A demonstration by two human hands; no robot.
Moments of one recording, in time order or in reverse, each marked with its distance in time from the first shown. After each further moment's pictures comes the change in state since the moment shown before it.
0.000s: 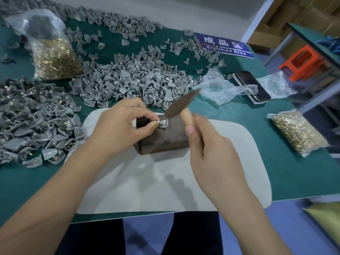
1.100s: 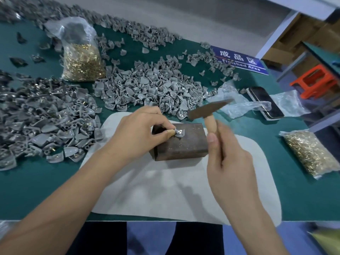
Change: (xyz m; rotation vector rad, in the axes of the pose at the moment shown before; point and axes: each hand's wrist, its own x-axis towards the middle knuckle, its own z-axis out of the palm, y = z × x) left_hand -0.001 -0.002 0.000 -0.011 0.017 -0.014; right_hand 0.002 0.000 0.005 0.026 0.137 -0.022
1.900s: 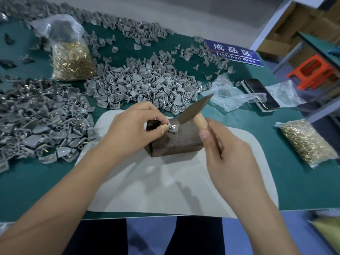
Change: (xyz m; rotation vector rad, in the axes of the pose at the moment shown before) left_hand 0.001 -0.002 0.001 -0.037 -0.027 0.008; right_hand 0.002 0.011 -0.010 -0.018 -0.090 0.015
